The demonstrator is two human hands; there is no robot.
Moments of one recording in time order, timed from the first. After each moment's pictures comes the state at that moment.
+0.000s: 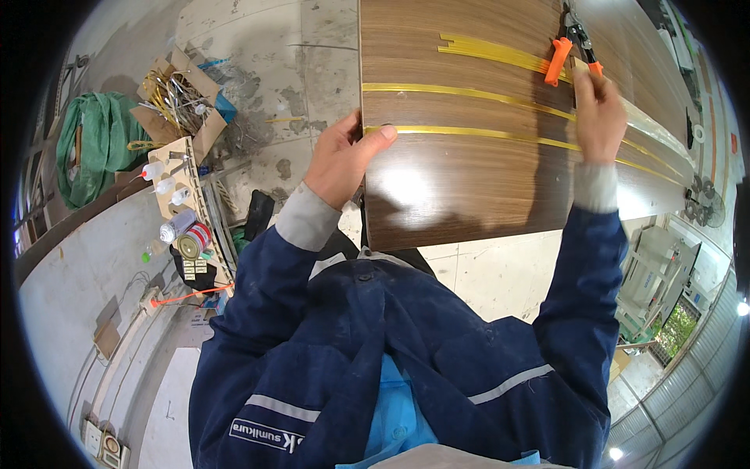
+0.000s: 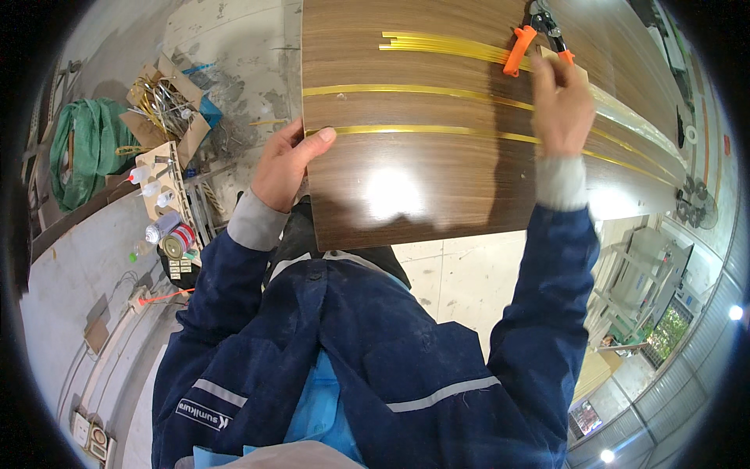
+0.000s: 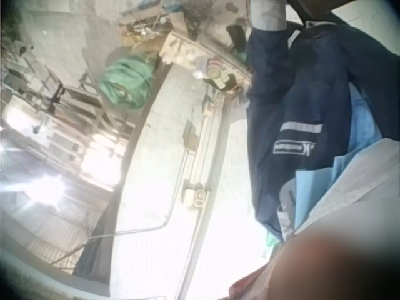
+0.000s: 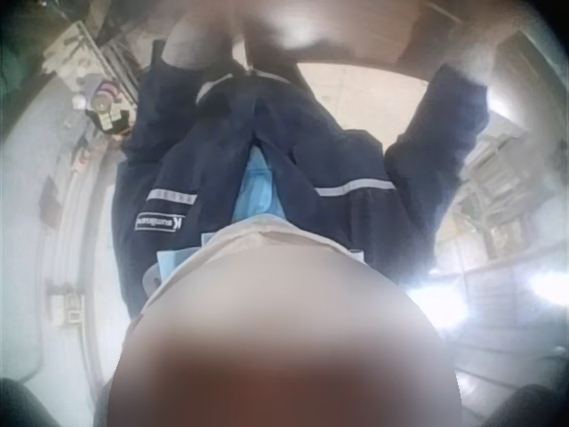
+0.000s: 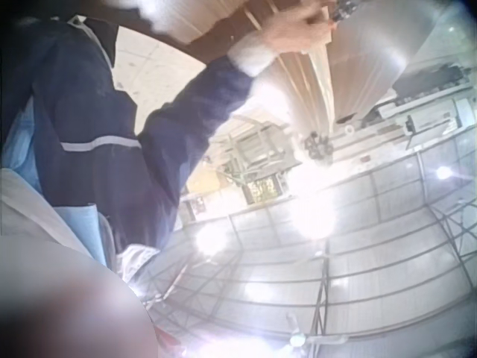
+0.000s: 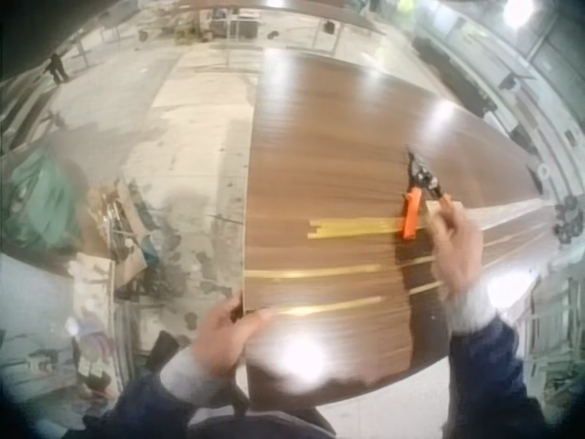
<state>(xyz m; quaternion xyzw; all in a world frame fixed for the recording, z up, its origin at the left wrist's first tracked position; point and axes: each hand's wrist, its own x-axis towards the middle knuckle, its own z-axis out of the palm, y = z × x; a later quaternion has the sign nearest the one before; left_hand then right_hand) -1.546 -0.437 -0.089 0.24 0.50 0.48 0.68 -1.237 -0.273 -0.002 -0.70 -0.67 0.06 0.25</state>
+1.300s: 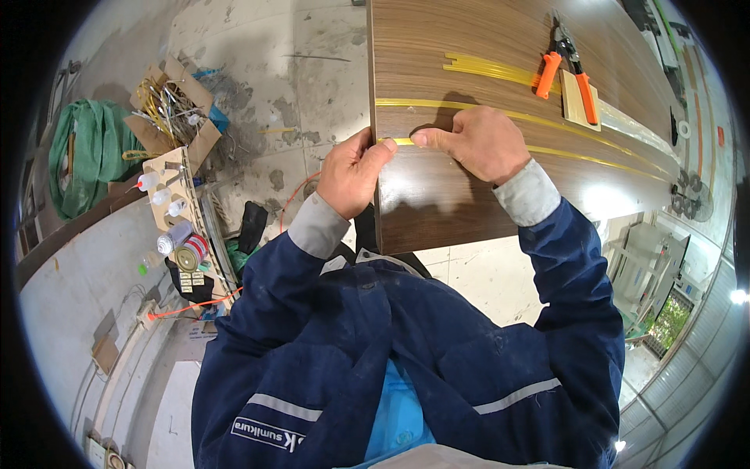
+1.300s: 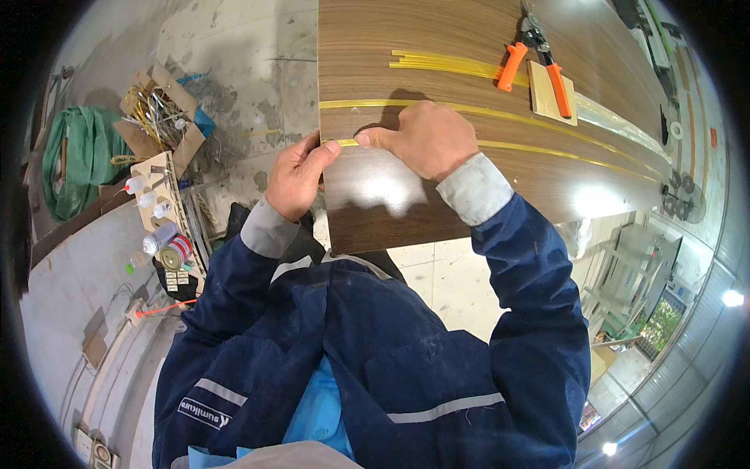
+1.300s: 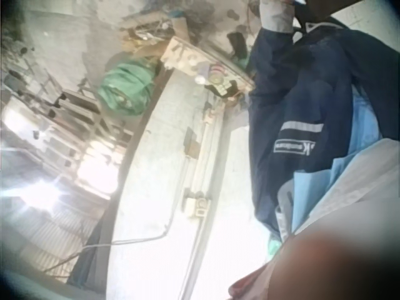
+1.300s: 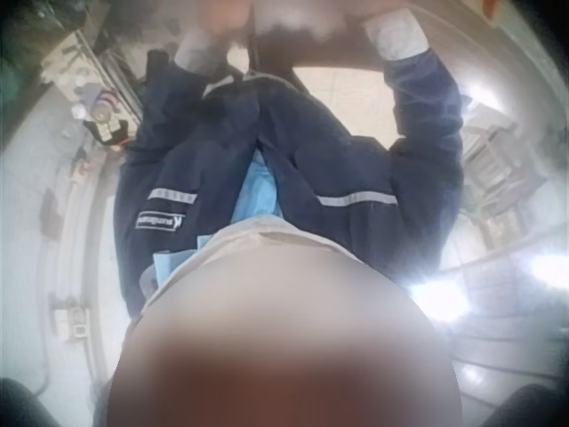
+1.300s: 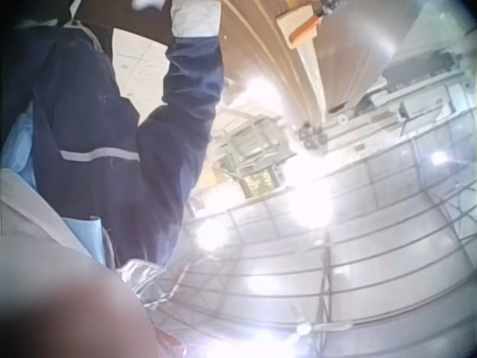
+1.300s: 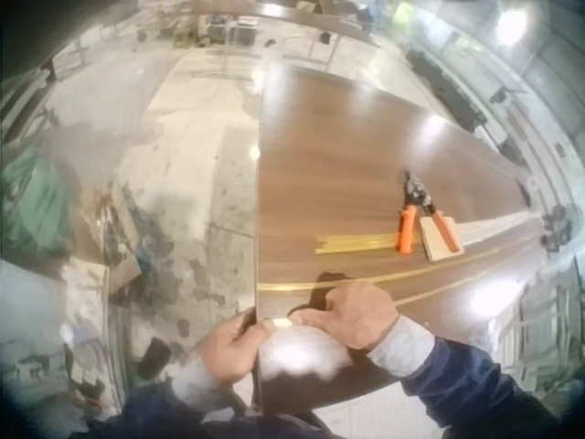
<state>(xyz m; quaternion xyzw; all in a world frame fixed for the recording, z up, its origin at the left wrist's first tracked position) -1.556 -0.445 -0.099 0.33 0.53 0.45 0.64 -1.364 -0.330 -0.018 -0.53 -0.81 0.22 -0.13</state>
